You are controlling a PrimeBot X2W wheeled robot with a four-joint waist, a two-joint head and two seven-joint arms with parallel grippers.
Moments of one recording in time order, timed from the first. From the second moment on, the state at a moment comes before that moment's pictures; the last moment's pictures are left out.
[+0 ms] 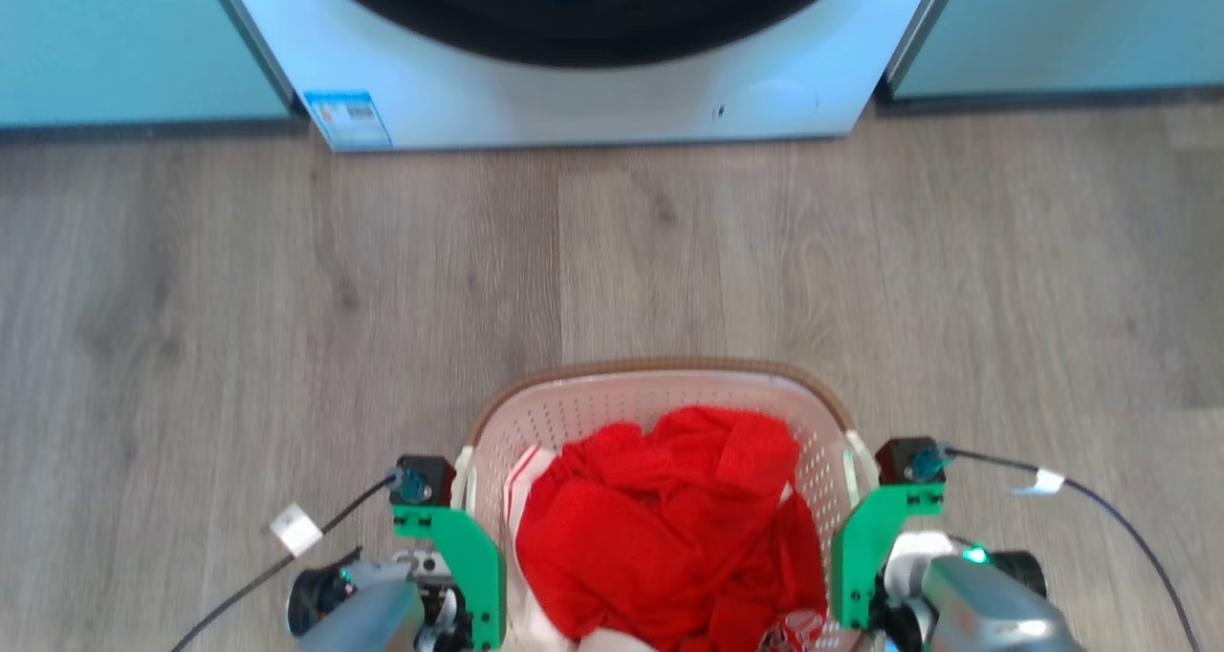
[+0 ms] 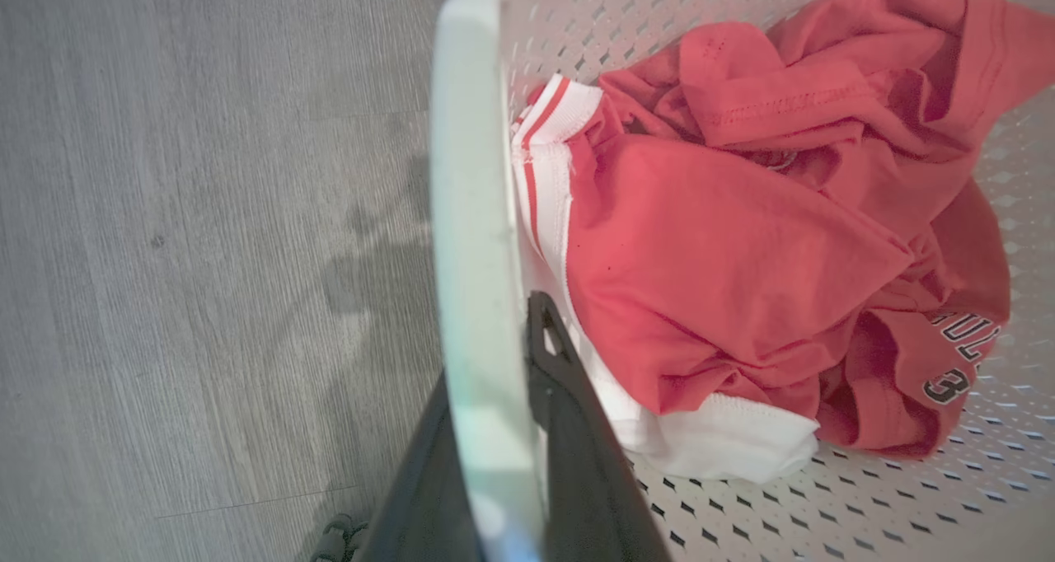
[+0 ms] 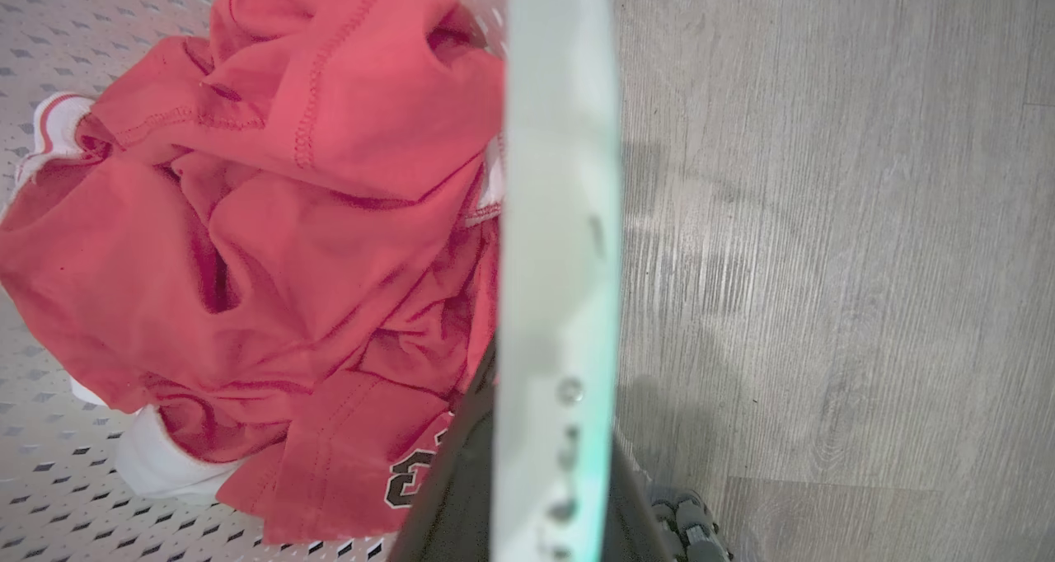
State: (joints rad) left arm -0.49 0.02 -0.93 1.19 -0.86 0.00 -0.03; right arm -0.53 -0.04 0.70 1.24 0.78 0.13 0.01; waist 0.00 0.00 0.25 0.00
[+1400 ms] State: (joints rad) left arm -0.38 0.02 -1.04 1.22 -0.99 0.00 0.00; right arm -0.44 -0.04 0.90 1.26 0.94 0.13 0.06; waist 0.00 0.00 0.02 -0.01
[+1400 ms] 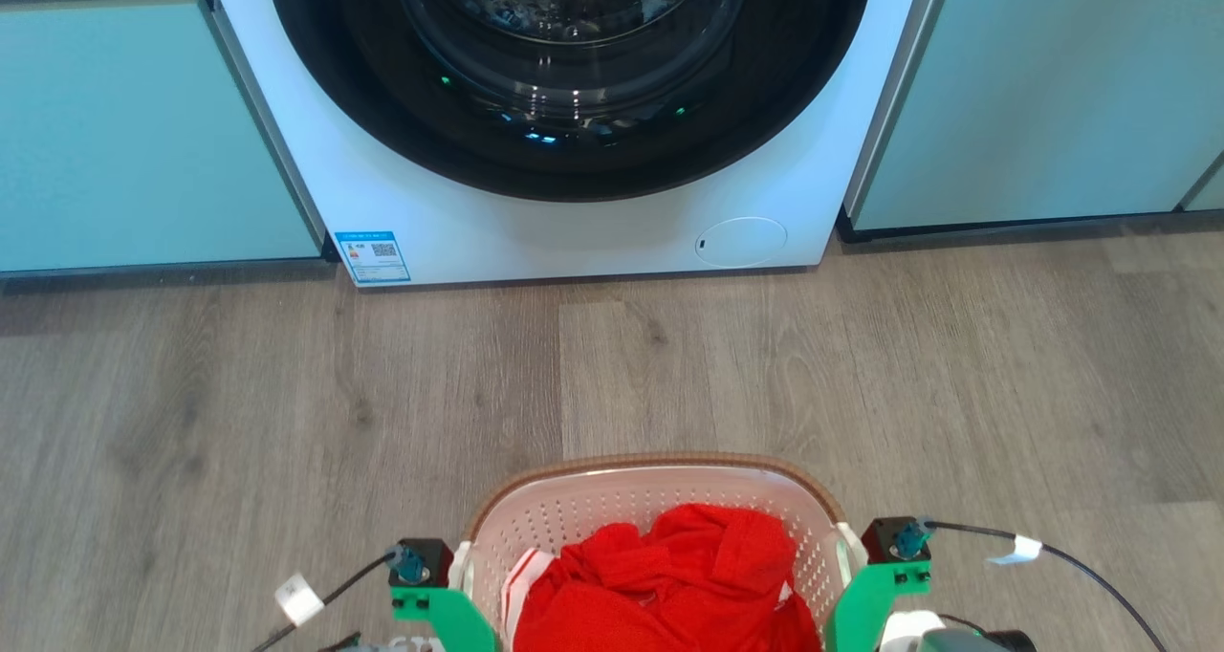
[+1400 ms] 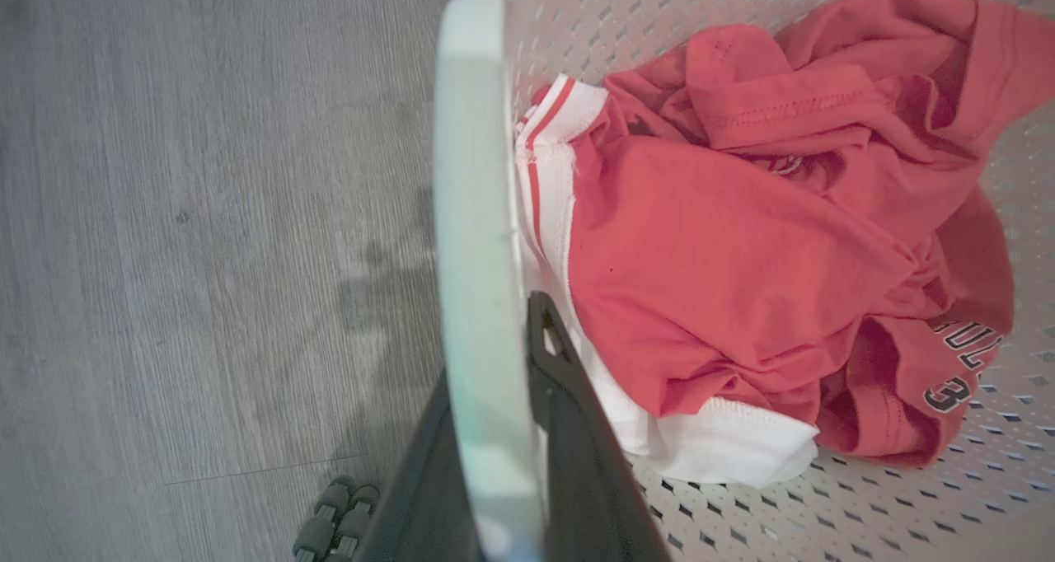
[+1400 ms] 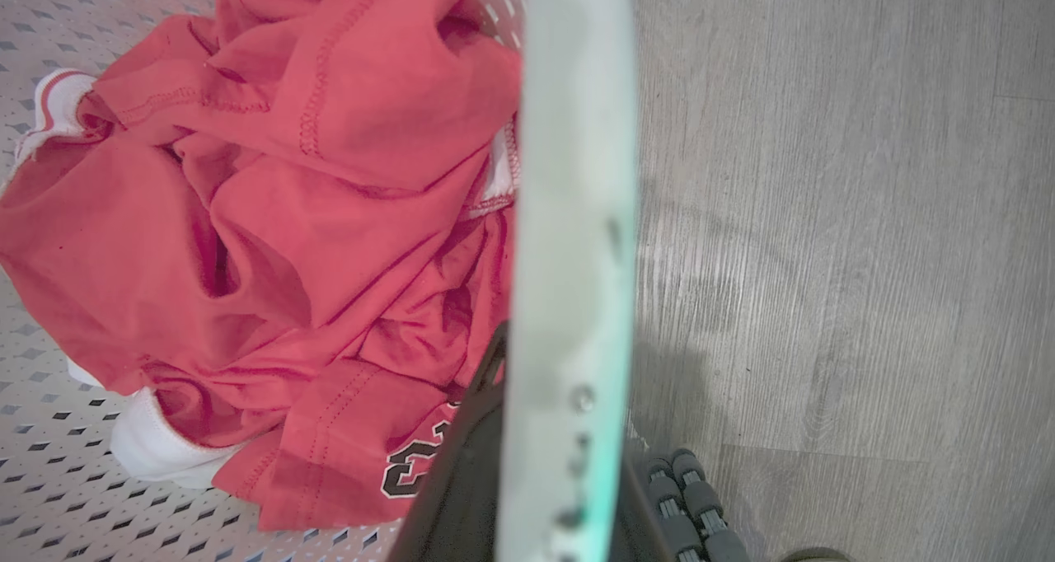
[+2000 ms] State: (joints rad) left arm -0.39 0.02 -1.07 1.22 -1.01 0.00 -0.01; right arm -0.45 -0.04 0.95 1.26 0.98 0.13 0.05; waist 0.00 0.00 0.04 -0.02
